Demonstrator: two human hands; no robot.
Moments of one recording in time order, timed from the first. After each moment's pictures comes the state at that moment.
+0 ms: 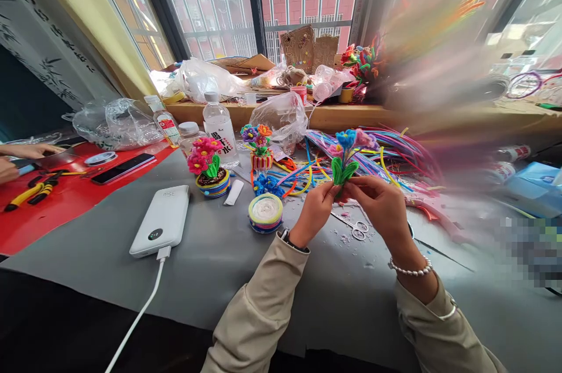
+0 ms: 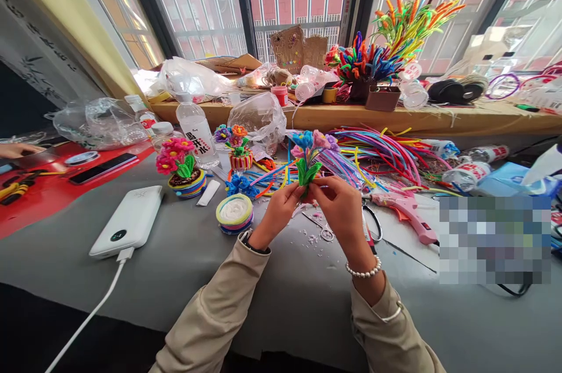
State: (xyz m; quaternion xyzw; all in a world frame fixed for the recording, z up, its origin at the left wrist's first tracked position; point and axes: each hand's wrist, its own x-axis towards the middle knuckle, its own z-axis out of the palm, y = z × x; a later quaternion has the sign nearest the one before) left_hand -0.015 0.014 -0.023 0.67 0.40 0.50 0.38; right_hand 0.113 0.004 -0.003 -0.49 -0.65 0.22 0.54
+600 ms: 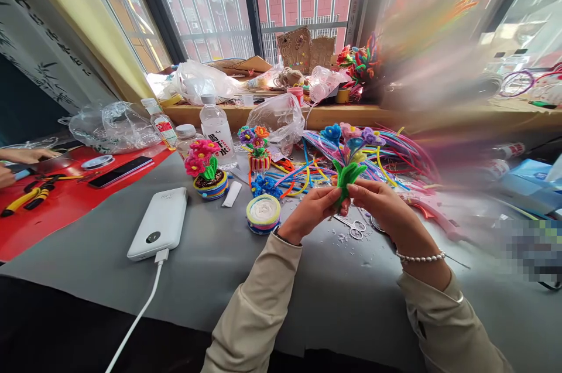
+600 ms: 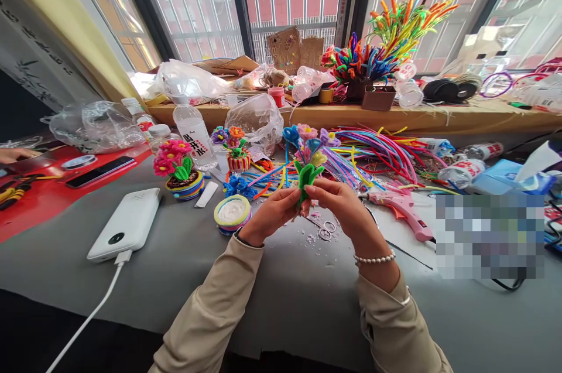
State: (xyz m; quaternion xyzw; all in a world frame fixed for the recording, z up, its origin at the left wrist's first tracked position) left_hand -0.021 0.009 -0.017 0.51 0.20 0.44 0.71; right_hand 0.130 0.008 0.007 -0.35 -0.62 0.56 0.42
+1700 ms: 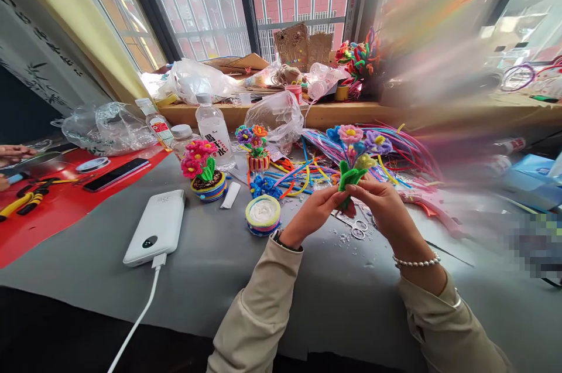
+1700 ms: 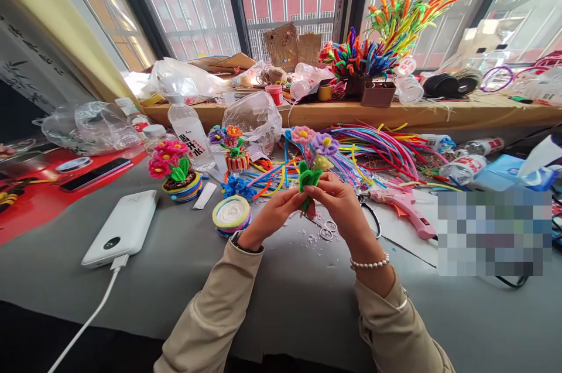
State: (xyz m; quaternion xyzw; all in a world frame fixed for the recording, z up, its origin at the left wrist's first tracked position) left_hand -0.020 0.006 -0.009 0.67 0.26 0.41 0.56; right_hand 0.124 0.003 0.004 -0.38 -0.68 0.40 0.48
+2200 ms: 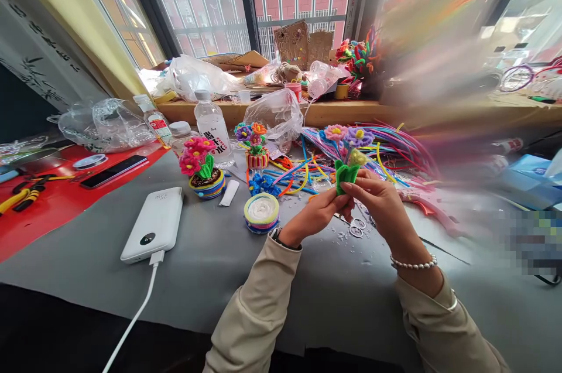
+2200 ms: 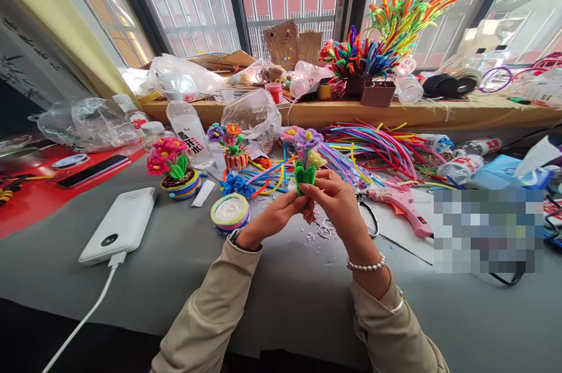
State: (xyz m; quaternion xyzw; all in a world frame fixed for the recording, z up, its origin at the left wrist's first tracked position) left_hand -0.019 0.005 -0.014 0.68 0.26 0.38 0.57; right_hand 0.122 0.002 0.004 -0.39 -0.67 0.37 0.51
